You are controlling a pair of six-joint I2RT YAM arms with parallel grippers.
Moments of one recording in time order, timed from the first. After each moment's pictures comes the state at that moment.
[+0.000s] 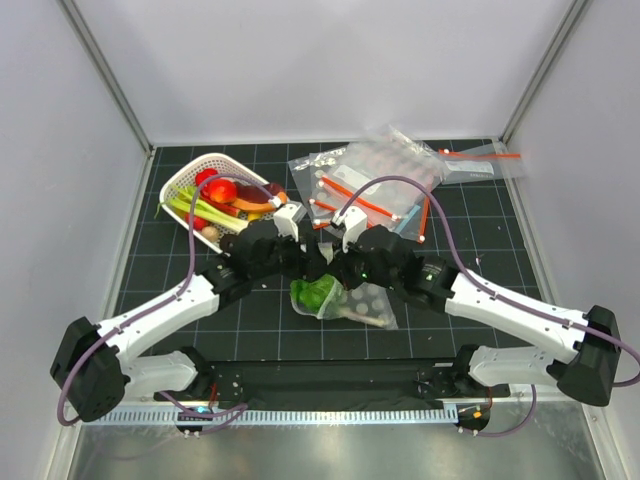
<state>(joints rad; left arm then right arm) -0.76 1.16 0.78 -0.08 0.16 -0.49 1.00 1.17 0.98 -0.33 0.10 0.29</state>
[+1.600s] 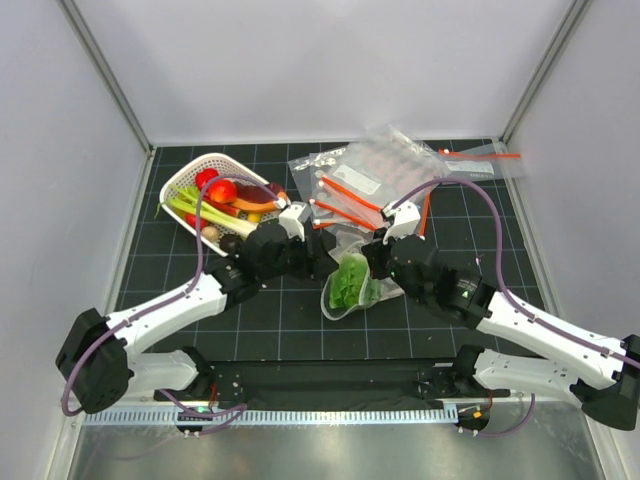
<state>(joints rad) -0.79 1.21 0.78 -0.04 0.10 -0.55 0.99 0.94 0.88 -0.34 0.50 0.40</state>
